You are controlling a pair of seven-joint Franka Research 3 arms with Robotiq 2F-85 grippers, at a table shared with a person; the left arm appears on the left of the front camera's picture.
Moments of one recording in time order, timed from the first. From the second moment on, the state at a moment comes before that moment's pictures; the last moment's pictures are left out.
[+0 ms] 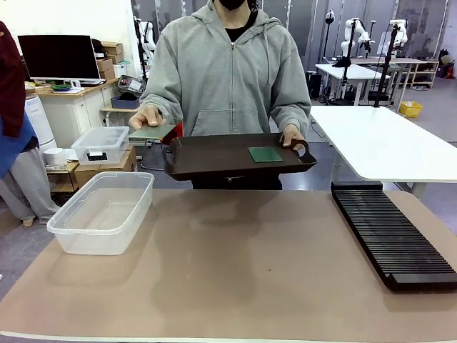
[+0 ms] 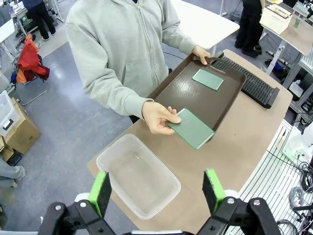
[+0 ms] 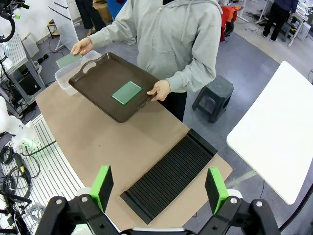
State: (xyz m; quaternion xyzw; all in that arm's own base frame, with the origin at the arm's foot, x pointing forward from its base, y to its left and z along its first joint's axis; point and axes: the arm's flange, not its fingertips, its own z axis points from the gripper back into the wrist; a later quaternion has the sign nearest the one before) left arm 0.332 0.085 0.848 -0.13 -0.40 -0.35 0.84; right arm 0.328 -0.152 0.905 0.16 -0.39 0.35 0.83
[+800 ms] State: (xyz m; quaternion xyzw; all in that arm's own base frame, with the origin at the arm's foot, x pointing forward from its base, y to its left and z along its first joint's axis) left arm 0.332 0.085 0.848 -0.13 -0.40 -0.35 0.84; right arm 0.328 -0.152 0.905 0.16 -0.39 0.35 0.83
